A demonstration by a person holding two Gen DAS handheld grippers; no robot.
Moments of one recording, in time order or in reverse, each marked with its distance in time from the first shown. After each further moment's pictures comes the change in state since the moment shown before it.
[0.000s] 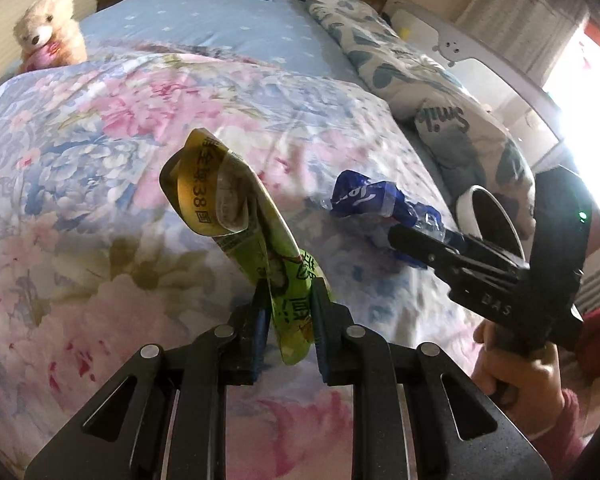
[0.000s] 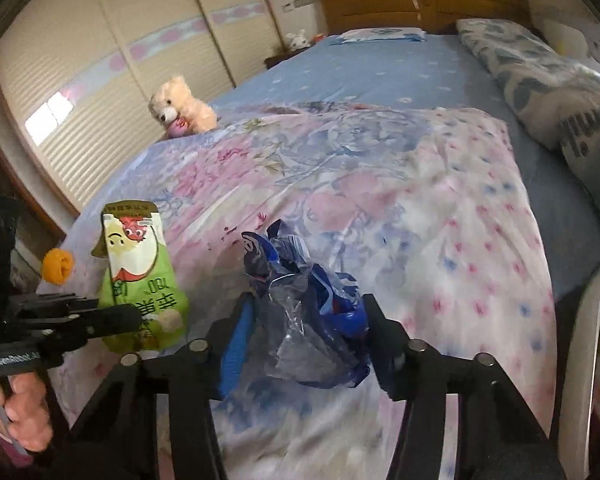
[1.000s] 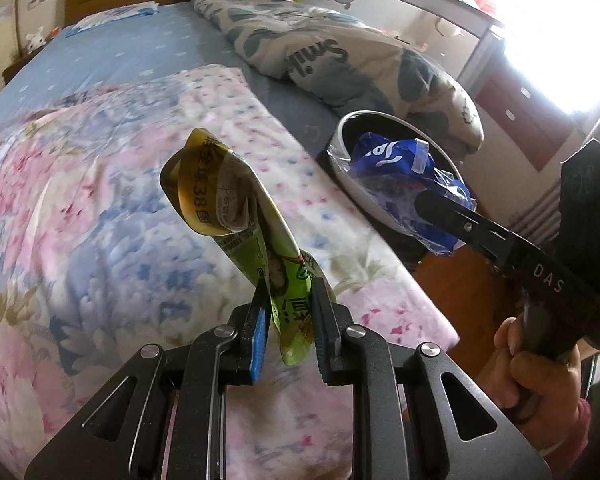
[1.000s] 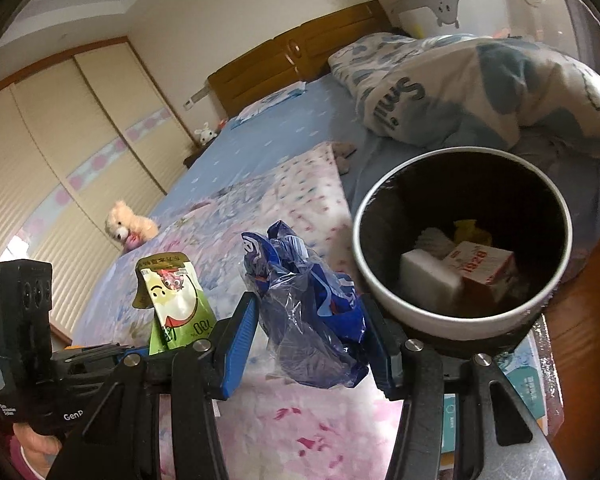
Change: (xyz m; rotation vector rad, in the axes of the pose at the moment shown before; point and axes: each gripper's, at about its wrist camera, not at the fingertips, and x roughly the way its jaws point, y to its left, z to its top) left arm 0.027 -0.154 -0.022 0.340 0.059 -0.088; right arm -0.146 -0.080 -0.080 0.380 -0.276 -0.144
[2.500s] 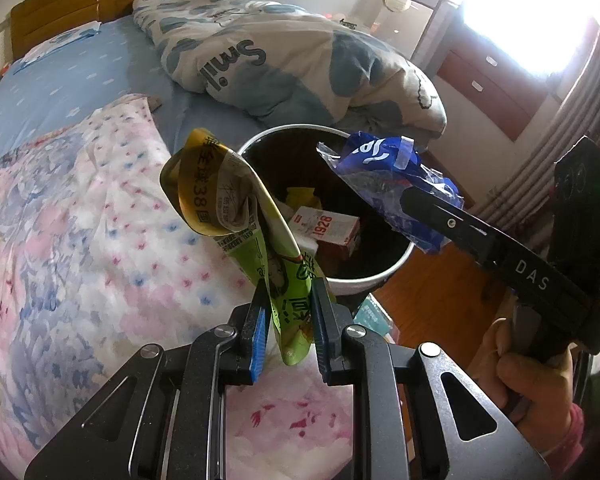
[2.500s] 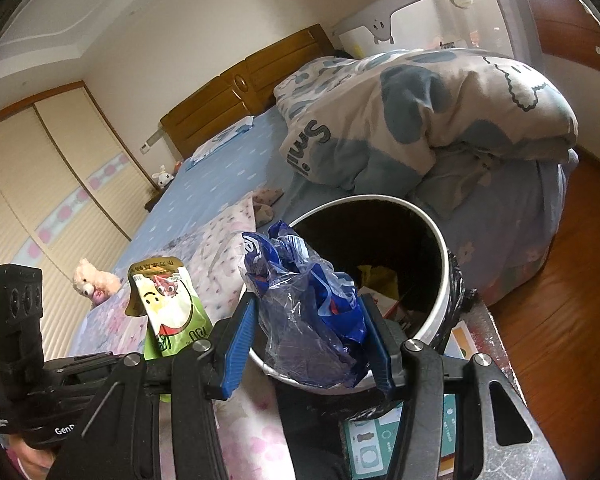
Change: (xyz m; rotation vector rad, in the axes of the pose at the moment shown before) left arm 0.046 -0.088 0.063 0.138 0.032 -0.070; right arm -0.035 -0.081 0.033 0.118 -0.098 -0.112
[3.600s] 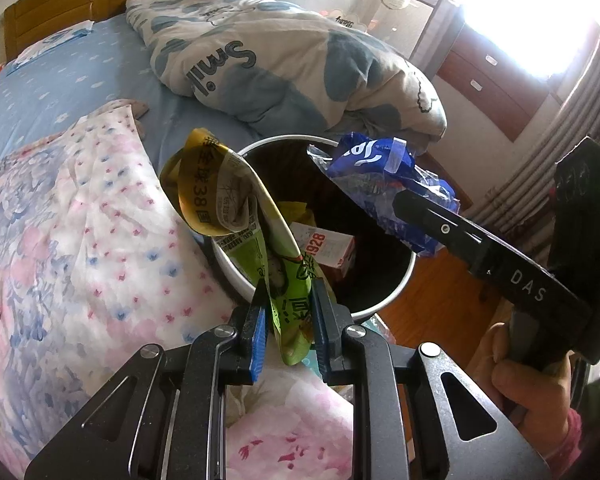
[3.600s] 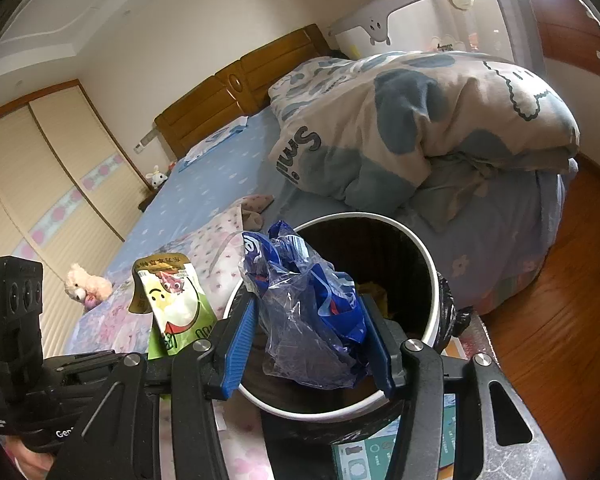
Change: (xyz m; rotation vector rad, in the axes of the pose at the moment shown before) left arm 0.016 -0.006 0.021 0.003 0.012 -0.017; right arm 0.010 -0.008 0.017 -0.002 0.002 -0.018
